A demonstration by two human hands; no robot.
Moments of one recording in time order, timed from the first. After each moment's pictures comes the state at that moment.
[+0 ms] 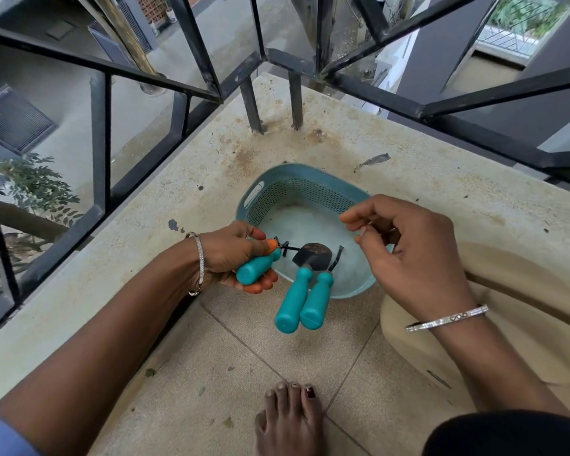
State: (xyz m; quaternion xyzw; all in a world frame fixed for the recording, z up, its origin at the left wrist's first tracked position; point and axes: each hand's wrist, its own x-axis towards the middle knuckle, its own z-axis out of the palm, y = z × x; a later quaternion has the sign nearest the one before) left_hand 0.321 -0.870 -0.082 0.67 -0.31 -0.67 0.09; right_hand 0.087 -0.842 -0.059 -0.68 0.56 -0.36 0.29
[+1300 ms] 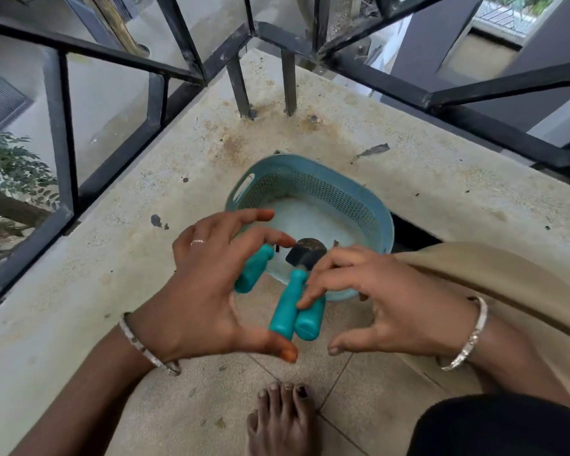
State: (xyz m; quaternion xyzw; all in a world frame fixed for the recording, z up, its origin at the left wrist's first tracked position) left_hand 0.324 -0.820 -0.045 0.56 -0.78 -0.29 0.04; right_hand 0.075 -0.845 -0.069 -0.84 0.35 -0.03 0.41
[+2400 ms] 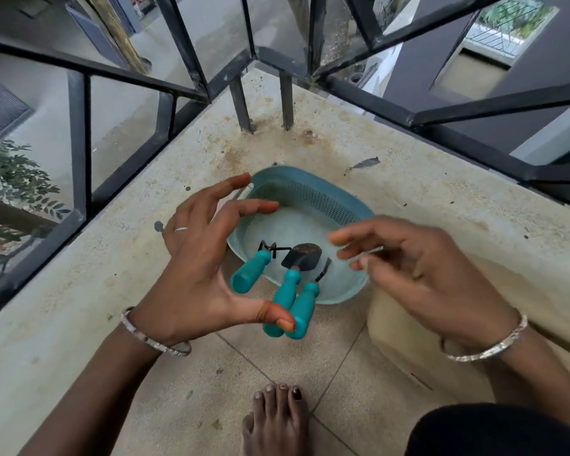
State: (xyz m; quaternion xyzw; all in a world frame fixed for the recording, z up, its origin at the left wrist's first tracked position) left_hand 0.323 -0.830 -0.041 0.57 -0.75 -0.25 0.21; right_hand 0.054 -0.843 -0.044 -0.72 0.44 -0.28 0.46
